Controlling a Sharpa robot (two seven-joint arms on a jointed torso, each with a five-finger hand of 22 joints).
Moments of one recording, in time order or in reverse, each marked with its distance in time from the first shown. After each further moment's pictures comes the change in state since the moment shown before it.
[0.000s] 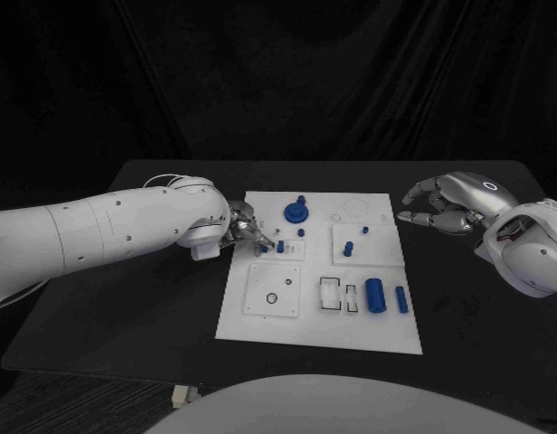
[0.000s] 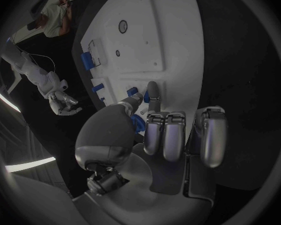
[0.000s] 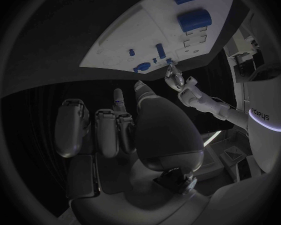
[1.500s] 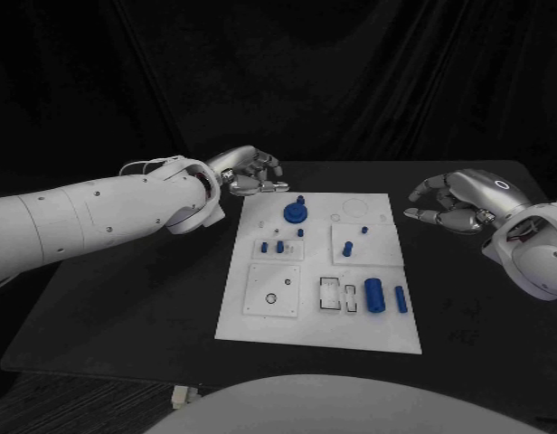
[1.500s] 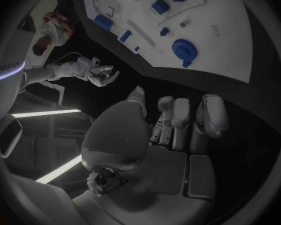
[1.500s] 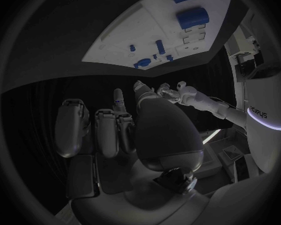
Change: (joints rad) left arm 0.042 -0.044 -0.001 -0.029 -0.100 -0.455 0.651; left_hand 0.376 0.075 -0.378 0.116 0.057 -0.577 0.113 -0.040 -0.001 -0.578 0.106 -0.633 -0.137 -0.336 0.113 -0.328 -0.044 0.048 -0.210 0.081 -0.218 0.000; right arm 0.007 -0.043 0.000 0.038 0.000 -0.034 0.004; right_hand 0.004 0.004 0.003 -0.008 0.016 0.000 0.000 0.000 -0.003 0.003 0.003 0.000 0.000 0.000 0.000 0.000 0.000 0.000 0.000 0.000 0.000 0.000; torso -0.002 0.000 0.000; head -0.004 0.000
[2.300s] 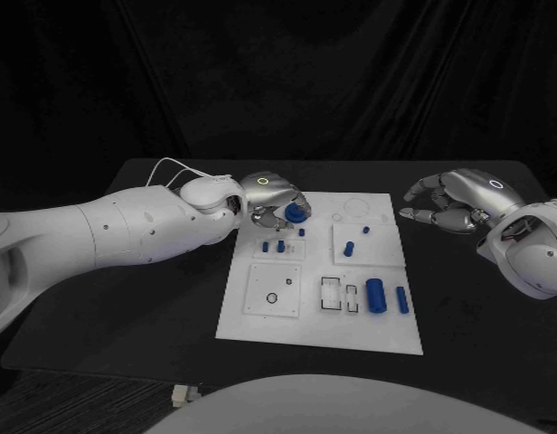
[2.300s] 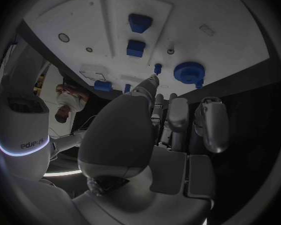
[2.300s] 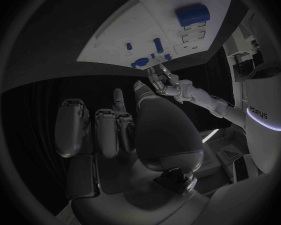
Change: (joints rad) left arm -0.068 0.144 0.000 -0.123 -0.642 -0.031 0.085; left_hand 0.177 -0.137 0.228 -0.116 0.025 0.210 -0.164 -0.028 -0.553 -0.174 -0.044 -0.648 -0.788 0.207 -0.071 -0.009 -0.157 0.006 0.150 -0.043 0.050 0.000; right arm 0.000 0.023 0.000 -0.006 0.000 -0.001 0.006; right_hand 0.000 0.000 0.000 0.000 0.000 0.003 0.003 0.000 0.000 0.000 0.000 0.000 0.000 0.000 0.000 0.000 0.000 0.000 0.000 0.000 0.000 0.000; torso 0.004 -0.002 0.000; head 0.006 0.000
